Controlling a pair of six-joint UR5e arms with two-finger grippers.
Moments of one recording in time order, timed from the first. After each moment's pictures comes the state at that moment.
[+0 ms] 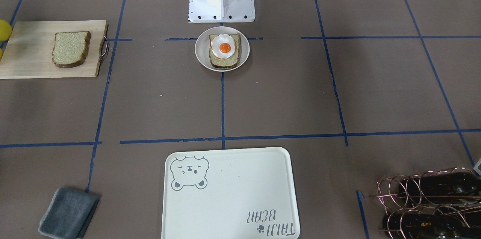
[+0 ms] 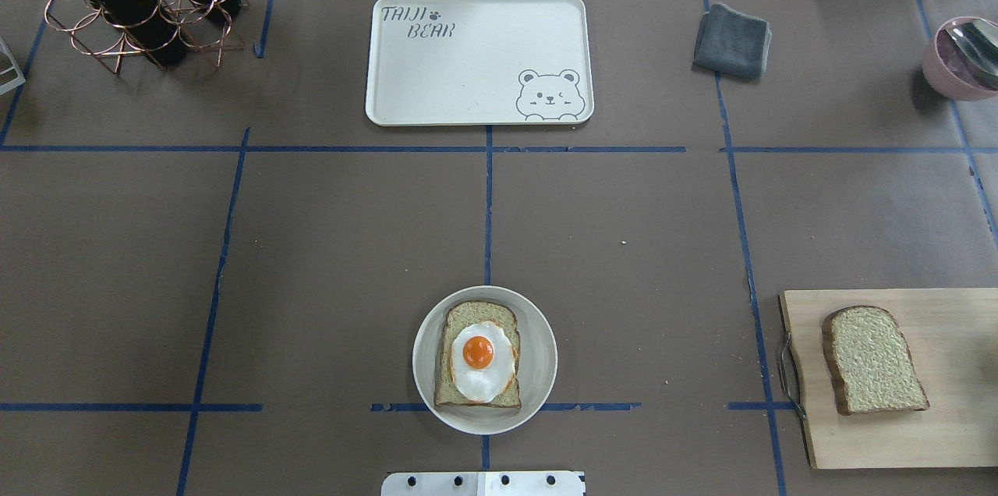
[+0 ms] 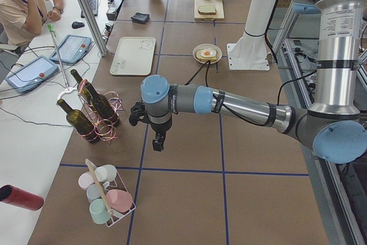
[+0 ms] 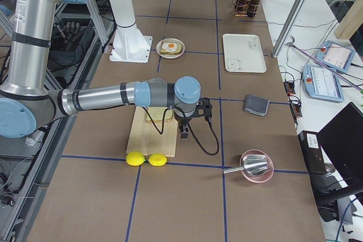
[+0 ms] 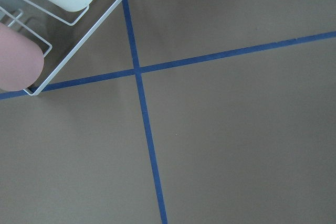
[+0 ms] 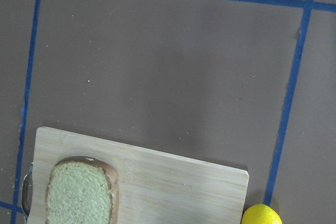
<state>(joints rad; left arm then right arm) -1.53 -1.54 -1.84 -1.40 -2.41 0.14 1.45 -1.79 1.97 -1.72 2.51 -0.06</state>
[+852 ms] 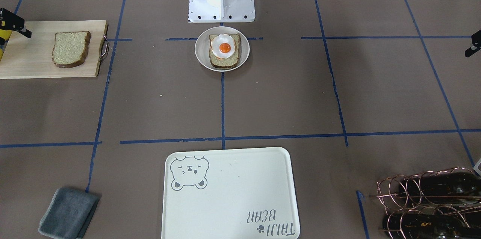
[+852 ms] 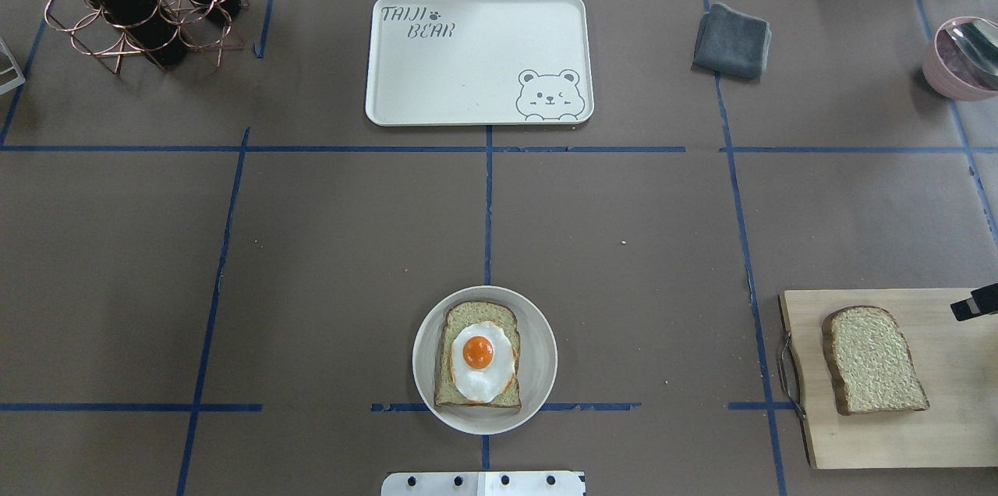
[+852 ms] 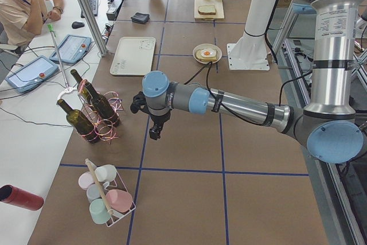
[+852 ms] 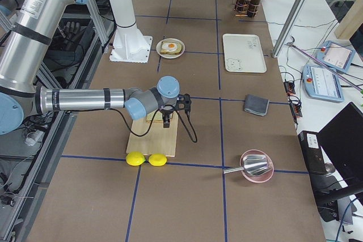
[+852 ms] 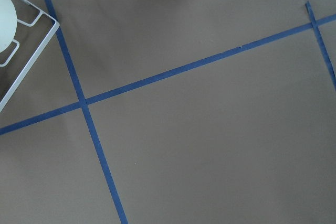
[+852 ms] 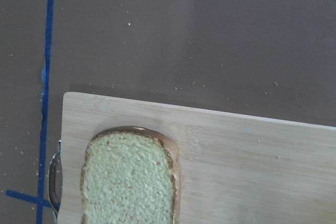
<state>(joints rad) -1.47 -1.54 -1.84 -1.54 -2.44 0.13 1.05 -2.00 1.93 -0.92 2.44 0.67</state>
